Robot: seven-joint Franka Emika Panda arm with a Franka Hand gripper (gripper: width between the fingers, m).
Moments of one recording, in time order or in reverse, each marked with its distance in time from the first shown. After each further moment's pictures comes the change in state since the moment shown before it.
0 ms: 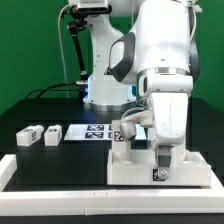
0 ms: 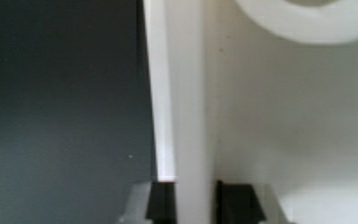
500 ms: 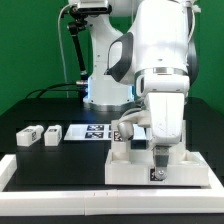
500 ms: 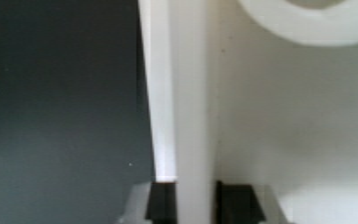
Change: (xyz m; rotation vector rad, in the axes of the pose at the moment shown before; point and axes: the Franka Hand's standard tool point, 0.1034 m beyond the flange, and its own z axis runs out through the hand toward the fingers) arm -0.001 0.000 0.000 -0.001 0.000 0.009
